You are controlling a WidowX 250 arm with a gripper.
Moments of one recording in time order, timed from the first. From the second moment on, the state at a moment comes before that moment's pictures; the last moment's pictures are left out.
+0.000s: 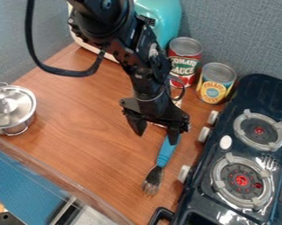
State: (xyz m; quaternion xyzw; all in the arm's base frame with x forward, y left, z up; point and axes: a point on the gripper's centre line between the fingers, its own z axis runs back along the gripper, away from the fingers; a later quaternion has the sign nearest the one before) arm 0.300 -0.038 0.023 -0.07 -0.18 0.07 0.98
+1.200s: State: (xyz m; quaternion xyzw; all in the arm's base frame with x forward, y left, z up) arm 0.211 0.130 0.047 0.00 -0.19 0.35 0.92
